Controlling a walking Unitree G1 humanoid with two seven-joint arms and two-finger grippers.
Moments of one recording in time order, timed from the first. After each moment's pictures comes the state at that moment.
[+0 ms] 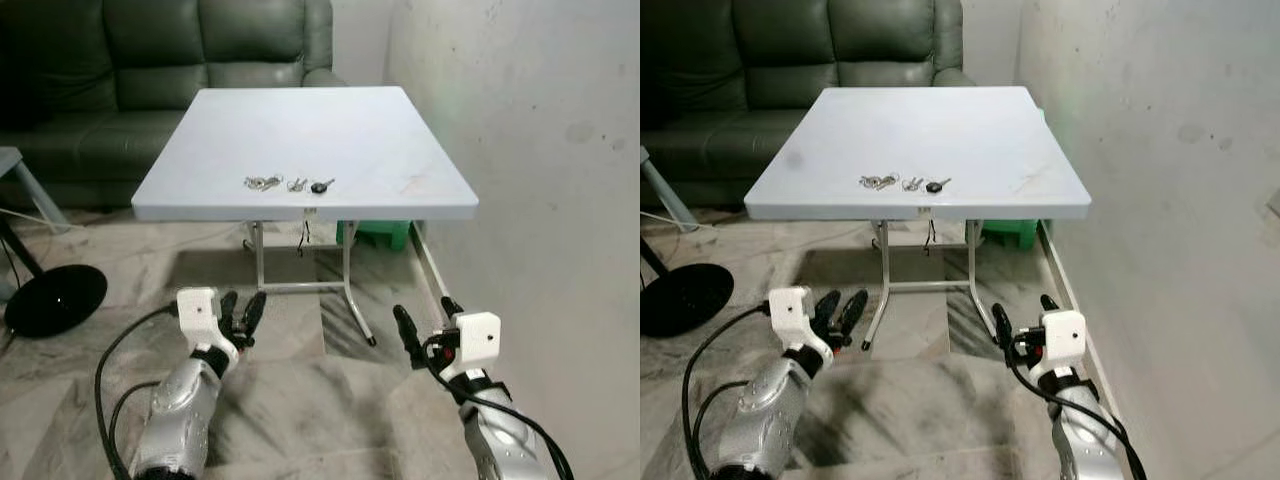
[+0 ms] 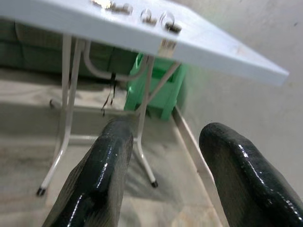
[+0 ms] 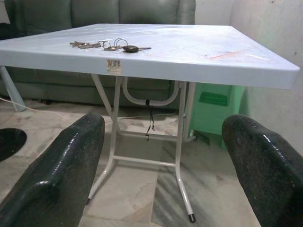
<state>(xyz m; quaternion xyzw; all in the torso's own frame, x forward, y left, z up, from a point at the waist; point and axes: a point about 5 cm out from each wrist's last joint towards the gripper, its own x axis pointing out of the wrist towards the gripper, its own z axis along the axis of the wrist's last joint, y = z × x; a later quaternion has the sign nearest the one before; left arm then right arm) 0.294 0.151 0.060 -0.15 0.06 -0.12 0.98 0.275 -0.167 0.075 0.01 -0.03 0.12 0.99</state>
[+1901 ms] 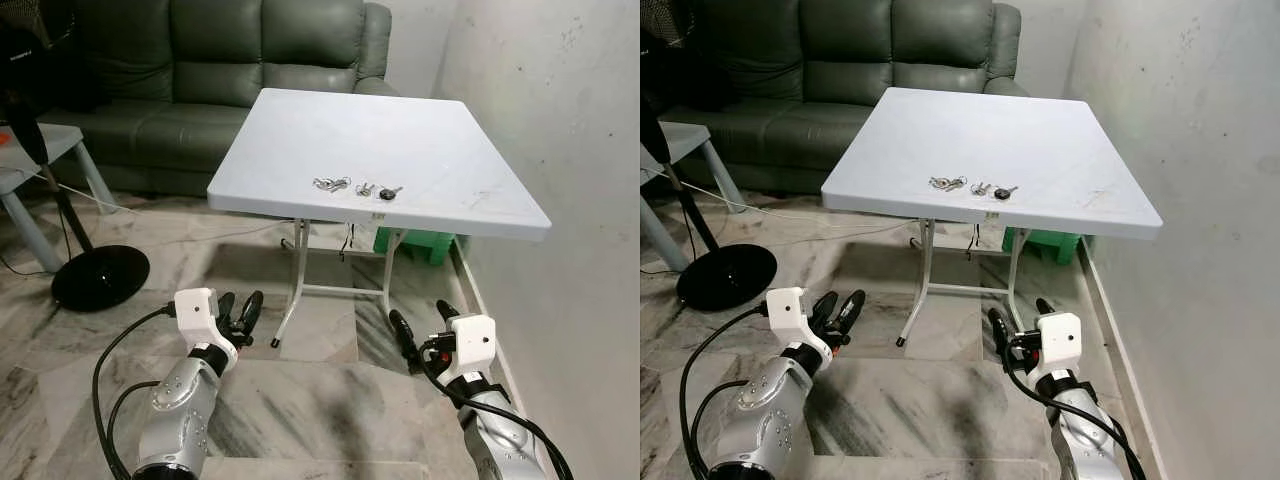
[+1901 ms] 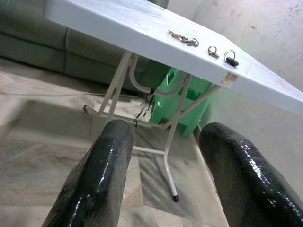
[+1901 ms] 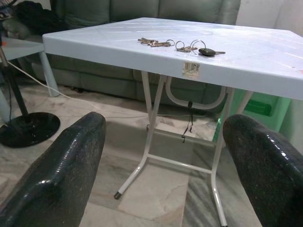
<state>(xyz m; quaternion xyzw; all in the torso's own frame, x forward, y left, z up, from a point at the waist) 0.304 0.151 0.072 -0.16 0.05 -0.11 0.98 0.272 -0.161 0.073 0.00 -0.02 0.13 0.99</state>
